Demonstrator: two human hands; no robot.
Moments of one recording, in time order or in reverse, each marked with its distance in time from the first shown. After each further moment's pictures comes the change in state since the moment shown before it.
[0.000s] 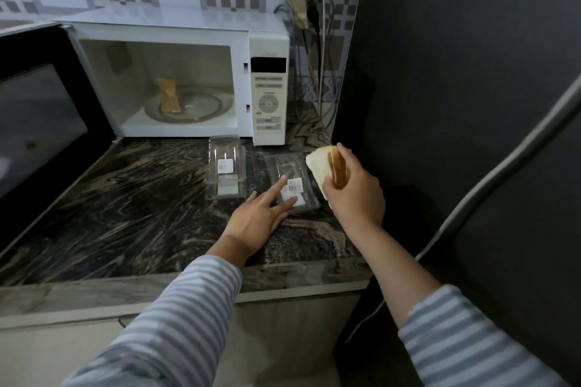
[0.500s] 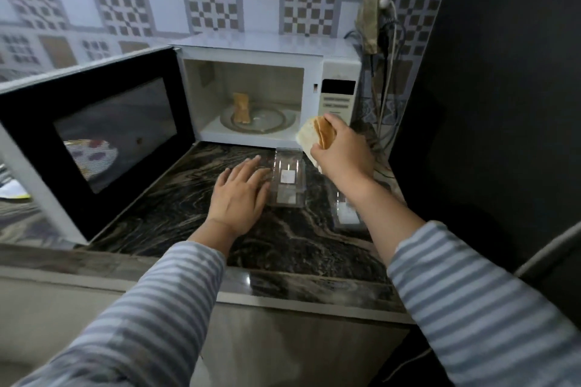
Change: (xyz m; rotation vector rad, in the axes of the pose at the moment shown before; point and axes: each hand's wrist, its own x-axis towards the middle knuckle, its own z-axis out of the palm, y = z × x) left_hand -0.057 -0.074 -0.087 0.141 0.291 -0.393; right_hand 0.040 -0.128 0.035 0.053 -0.181 -0.204
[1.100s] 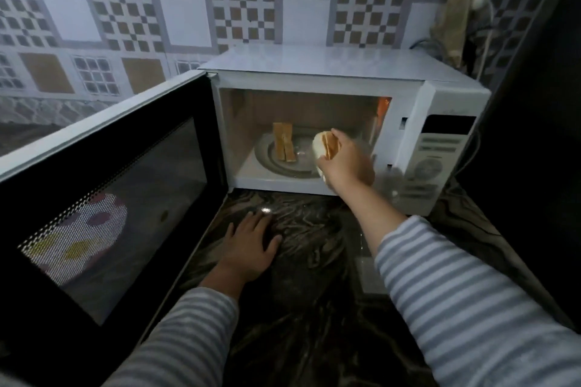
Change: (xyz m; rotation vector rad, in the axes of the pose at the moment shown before) left_hand 0.099 -0.173 0.088 -0.091 -0.470 -0.187; right_hand 0.170 -0.069 0.184 -0.011 0.026 0.184
